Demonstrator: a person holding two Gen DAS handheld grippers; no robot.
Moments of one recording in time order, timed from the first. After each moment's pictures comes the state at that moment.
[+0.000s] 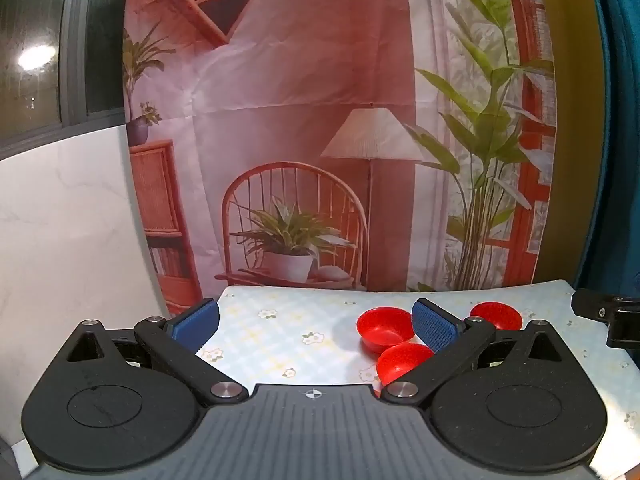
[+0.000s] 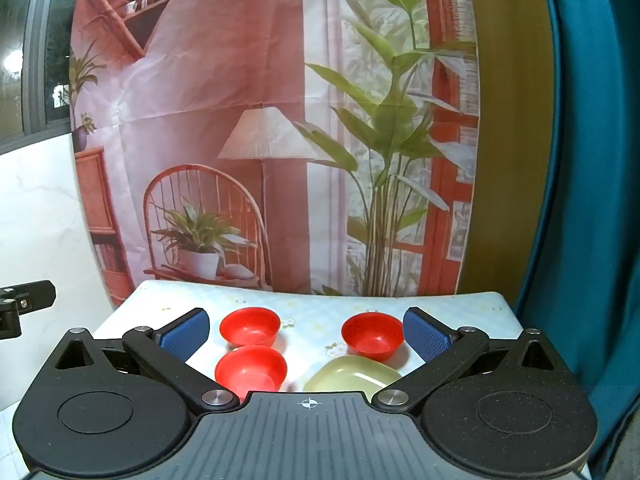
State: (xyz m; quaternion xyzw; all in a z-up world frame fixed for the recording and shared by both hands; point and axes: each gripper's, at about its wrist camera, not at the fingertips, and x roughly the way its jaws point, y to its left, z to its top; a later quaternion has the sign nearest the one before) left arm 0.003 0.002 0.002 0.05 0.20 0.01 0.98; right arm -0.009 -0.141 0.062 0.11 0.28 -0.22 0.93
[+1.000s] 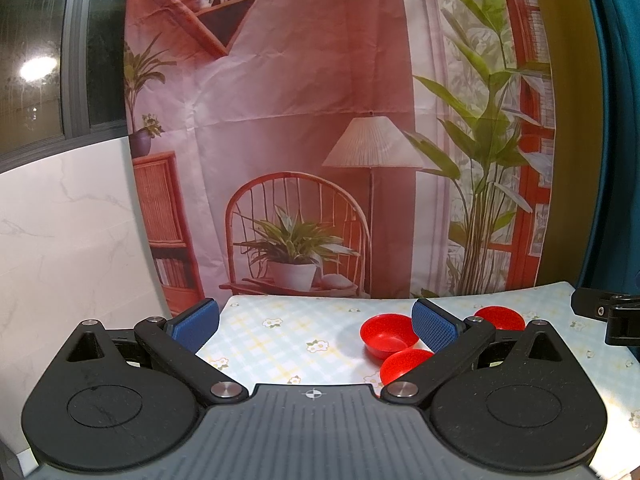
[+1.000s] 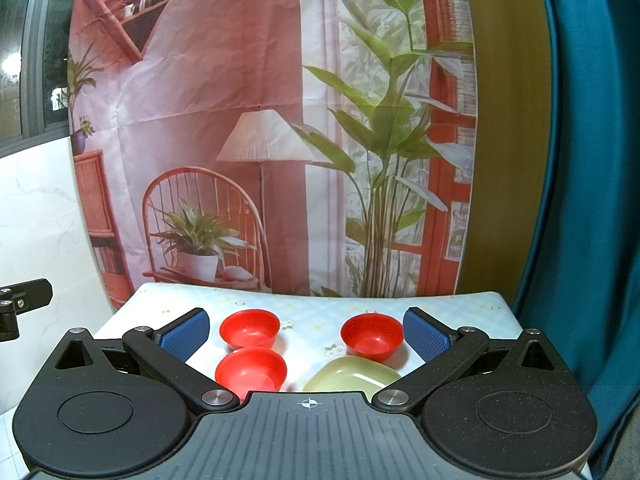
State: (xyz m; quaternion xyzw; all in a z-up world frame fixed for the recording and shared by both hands) left arm -0.002 0.003 -0.001 0.06 0.19 0.01 0.98; right arm -0.010 -0.143 0.063 0.11 0.28 -0.22 0.93
